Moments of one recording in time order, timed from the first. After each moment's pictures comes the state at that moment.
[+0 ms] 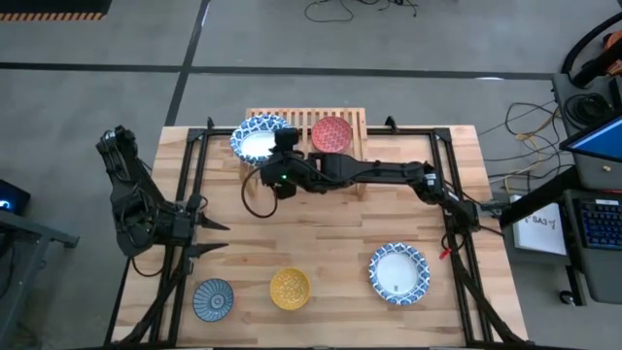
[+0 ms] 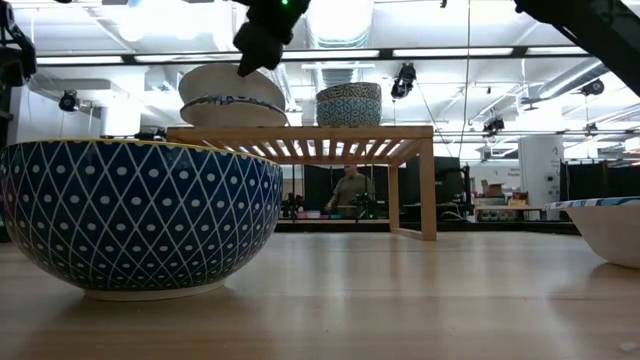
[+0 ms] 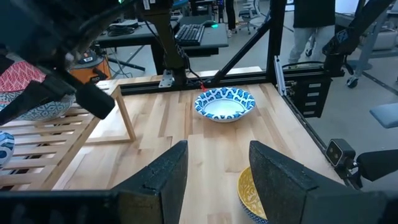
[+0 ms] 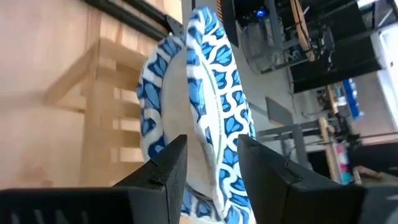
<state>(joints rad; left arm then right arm) -1.03 0.67 0.70 -0.42 -0.99 -0.30 -0.03 2.23 2.33 -0.70 0.63 -0.61</state>
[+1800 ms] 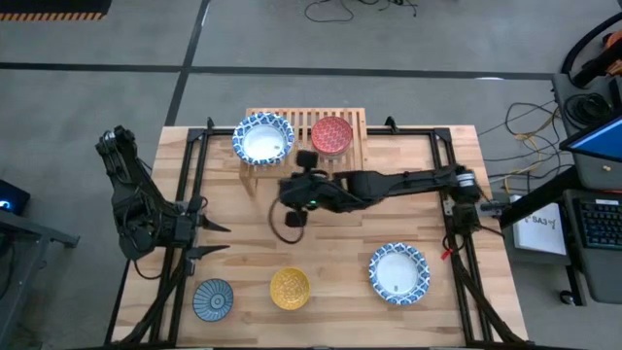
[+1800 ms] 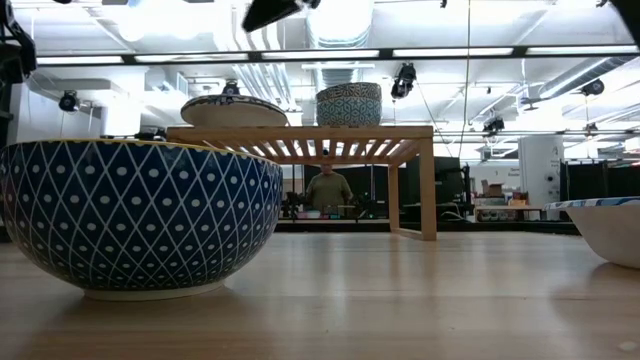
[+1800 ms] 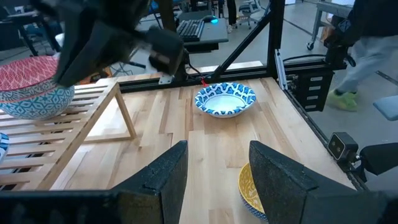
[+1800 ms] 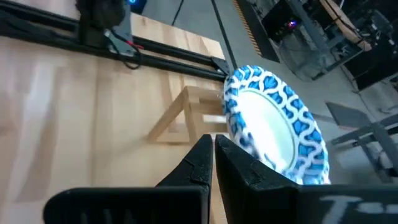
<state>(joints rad) -1.03 0.69 0.70 -0.43 -0.98 -0.30 0.09 1.98 1.98 -0.56 0.52 -0.25</state>
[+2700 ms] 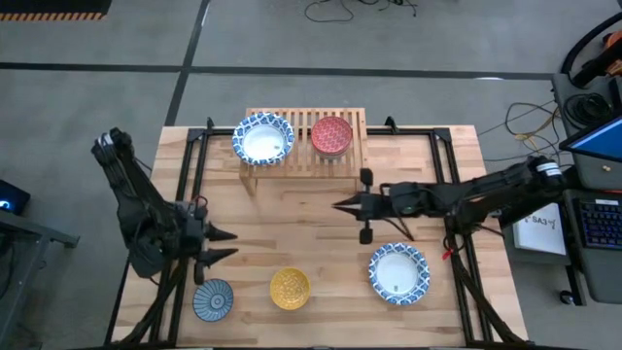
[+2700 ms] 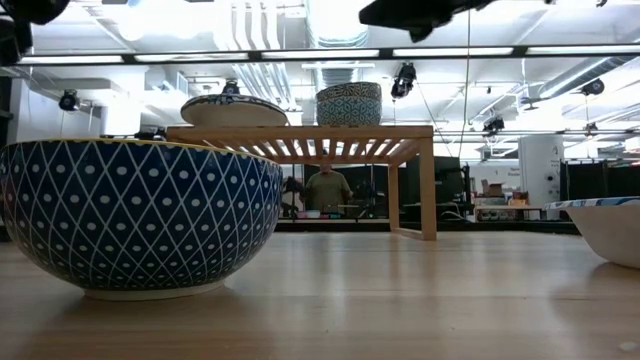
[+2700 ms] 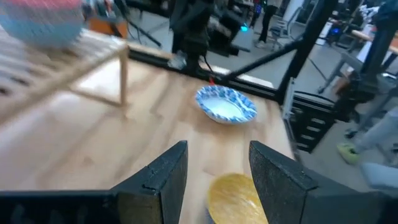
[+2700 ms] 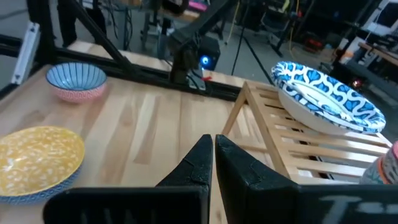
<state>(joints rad) -1.02 0.83 0.71 -0.39 -1.06 -0.77 0.14 1.25 0.83 0.19 0.22 -0.21</state>
